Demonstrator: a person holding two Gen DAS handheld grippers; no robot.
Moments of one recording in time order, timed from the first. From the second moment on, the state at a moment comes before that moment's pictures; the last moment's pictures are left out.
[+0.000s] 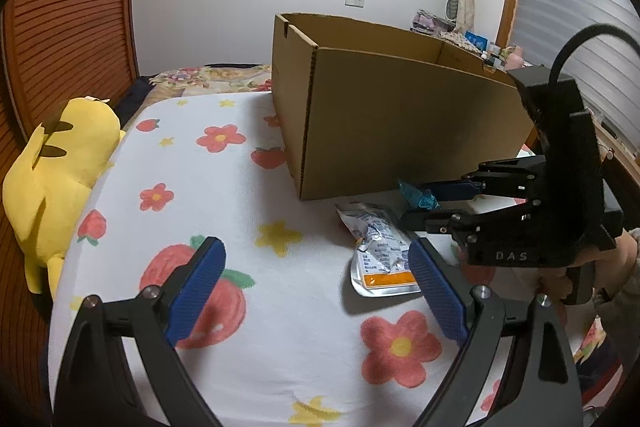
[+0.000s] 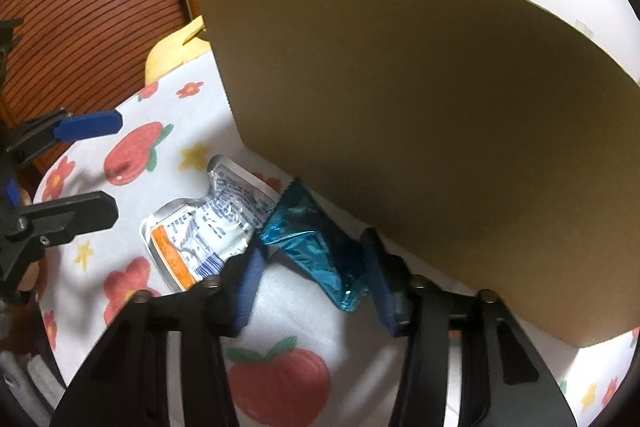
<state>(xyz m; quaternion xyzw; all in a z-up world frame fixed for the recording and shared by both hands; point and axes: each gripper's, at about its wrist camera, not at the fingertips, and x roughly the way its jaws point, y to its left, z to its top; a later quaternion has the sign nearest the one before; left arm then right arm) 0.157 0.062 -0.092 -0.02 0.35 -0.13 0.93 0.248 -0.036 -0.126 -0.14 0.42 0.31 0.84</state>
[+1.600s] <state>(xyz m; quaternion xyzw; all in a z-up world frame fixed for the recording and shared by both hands) 0.191 0.002 -0.115 0.02 0.43 -0.15 0.89 0.158 -0.132 -0.108 -0.05 0.38 0.22 0.90</state>
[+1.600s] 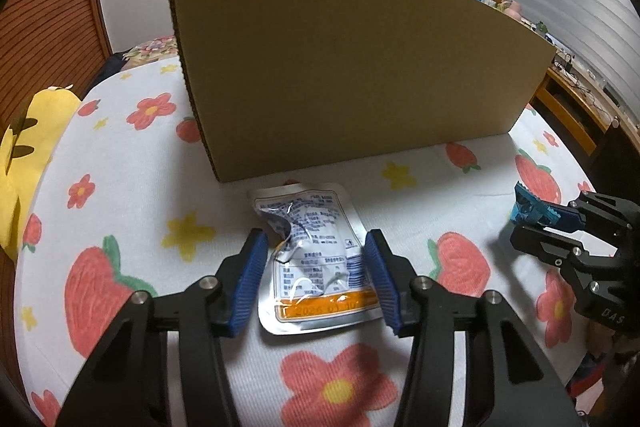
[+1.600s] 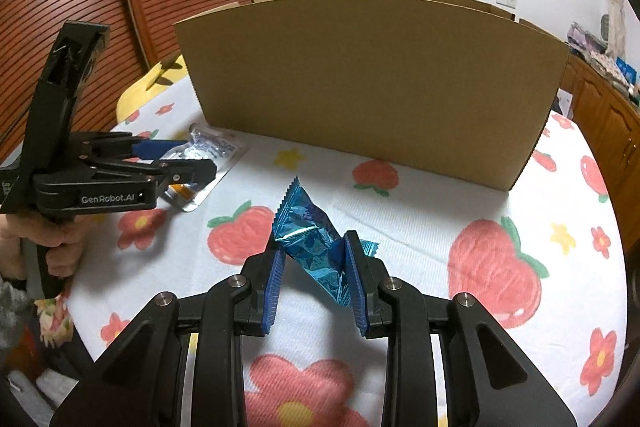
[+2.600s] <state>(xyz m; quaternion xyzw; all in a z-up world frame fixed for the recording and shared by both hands) 0.156 0.008 -0.098 -0.01 0.39 -0.18 0.90 0.156 -0.130 -0.109 -0.06 0.38 0.22 0.90</state>
